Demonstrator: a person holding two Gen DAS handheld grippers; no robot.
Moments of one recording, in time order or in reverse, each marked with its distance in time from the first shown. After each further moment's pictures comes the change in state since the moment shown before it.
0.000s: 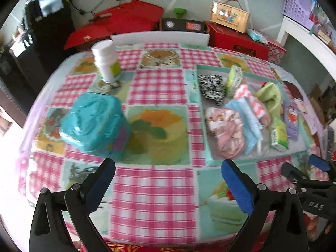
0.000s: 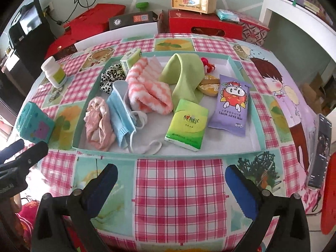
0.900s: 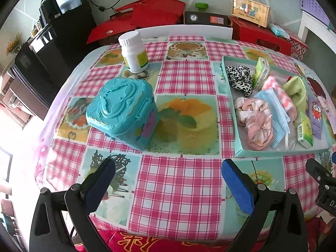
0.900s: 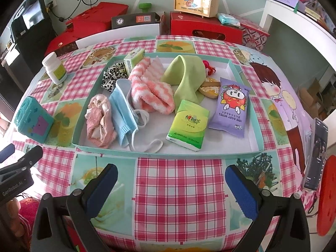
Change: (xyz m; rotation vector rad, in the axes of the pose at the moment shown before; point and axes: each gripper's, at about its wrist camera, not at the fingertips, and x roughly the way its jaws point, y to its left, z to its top) left arm 0.006 0.012 -0.012 -0.021 0.034 0.151; right arm -0.001 0.004 -0.002 -0.028 -0.009 -0.018
